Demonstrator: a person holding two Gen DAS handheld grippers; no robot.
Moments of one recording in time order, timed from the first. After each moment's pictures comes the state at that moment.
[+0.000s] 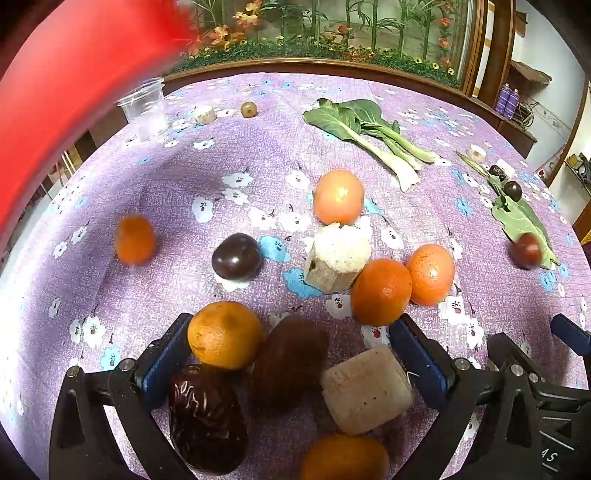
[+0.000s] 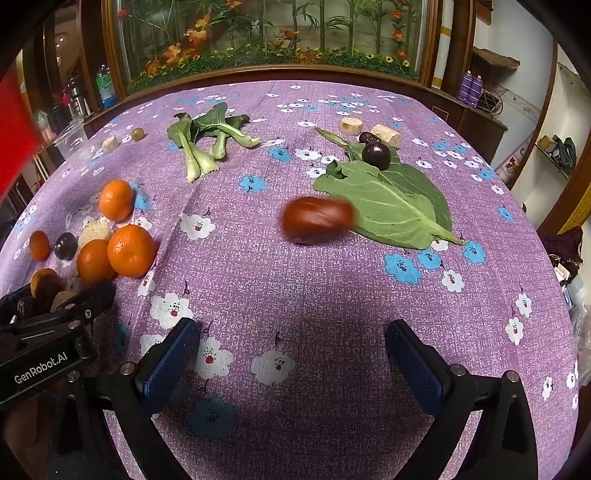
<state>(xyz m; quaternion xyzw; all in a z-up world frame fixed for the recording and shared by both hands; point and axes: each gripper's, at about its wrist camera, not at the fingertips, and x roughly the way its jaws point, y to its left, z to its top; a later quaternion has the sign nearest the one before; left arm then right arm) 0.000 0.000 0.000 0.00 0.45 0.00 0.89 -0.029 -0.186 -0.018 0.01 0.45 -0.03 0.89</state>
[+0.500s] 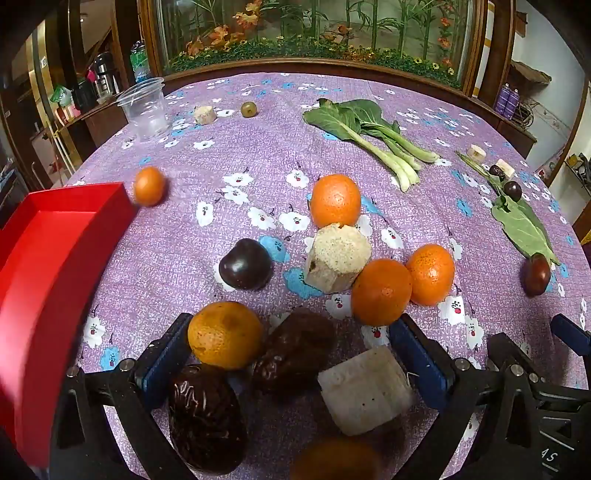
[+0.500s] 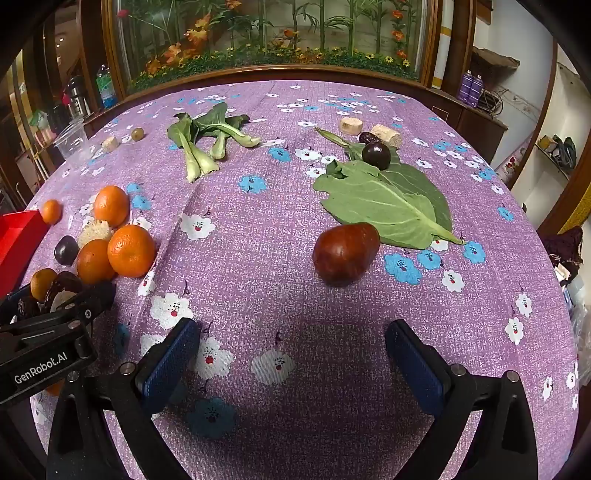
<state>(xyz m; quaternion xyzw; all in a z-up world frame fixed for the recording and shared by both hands) 0.000 0.001 -0.002 0.00 0.45 0.00 0.89 -0.029 -0.187 -0.018 0.01 0.45 -0.03 0.89</state>
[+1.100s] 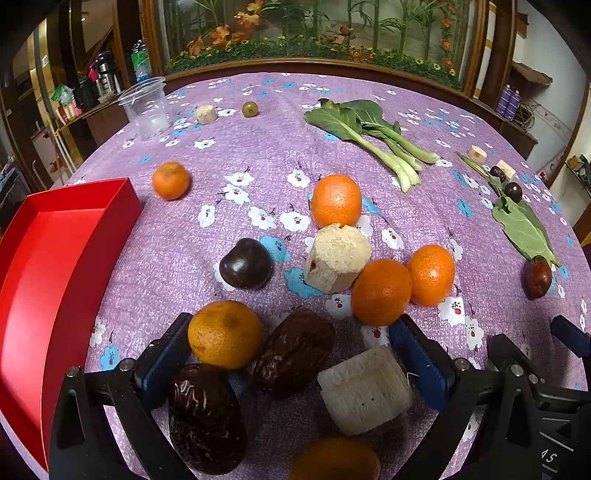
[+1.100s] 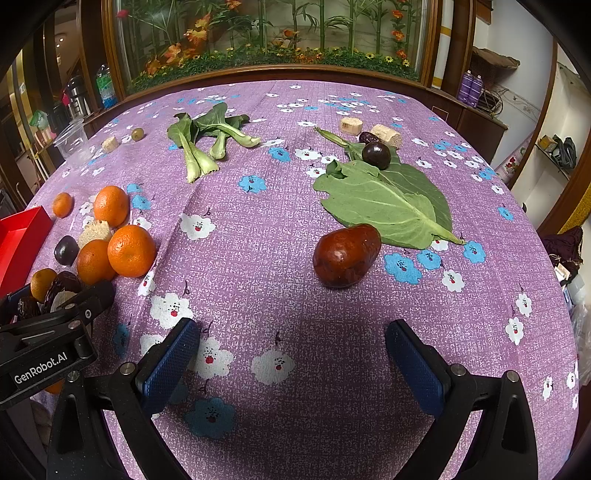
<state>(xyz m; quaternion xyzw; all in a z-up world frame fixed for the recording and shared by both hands) 0.000 0.000 -0.001 0.00 0.45 0.01 0.89 -0.029 -0.186 -0.019 0.02 0.45 -0.03 0.89</state>
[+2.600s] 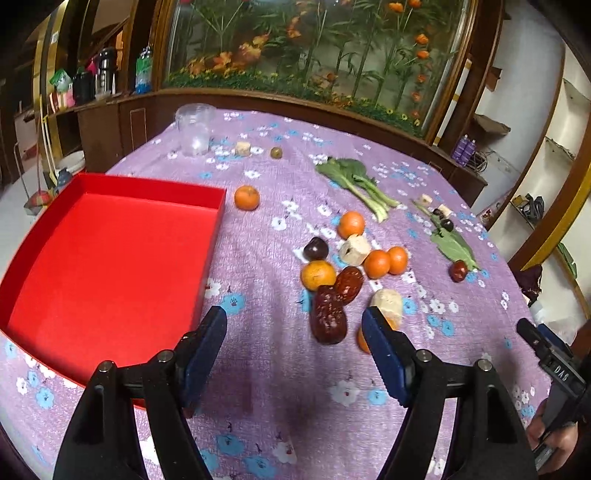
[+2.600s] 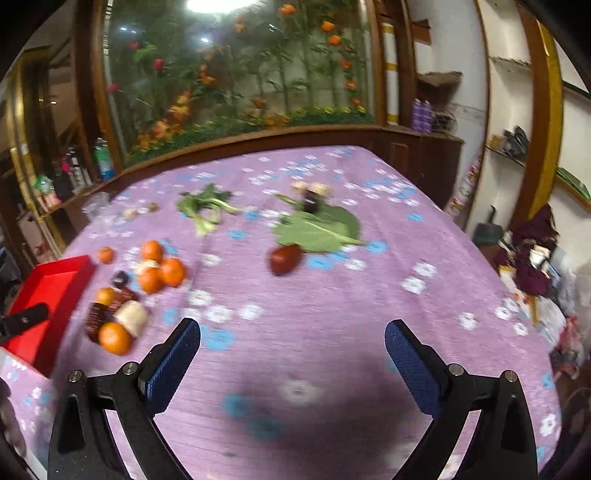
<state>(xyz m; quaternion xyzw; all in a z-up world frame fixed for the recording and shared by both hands) -0.101 0.106 0.065 -0.09 0.40 -0.08 0.91 -0.157 -0.217 0.043 0.08 0.34 -0.07 0.93</state>
